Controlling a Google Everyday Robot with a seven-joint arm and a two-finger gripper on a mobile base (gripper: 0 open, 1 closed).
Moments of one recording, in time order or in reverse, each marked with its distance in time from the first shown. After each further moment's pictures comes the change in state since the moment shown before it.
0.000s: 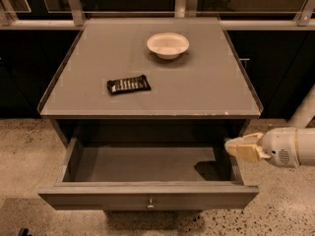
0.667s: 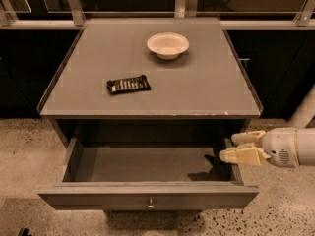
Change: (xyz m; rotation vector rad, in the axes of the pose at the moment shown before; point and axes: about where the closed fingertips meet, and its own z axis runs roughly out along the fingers) arm 0.000 0.000 0.000 0.000 0.000 0.000
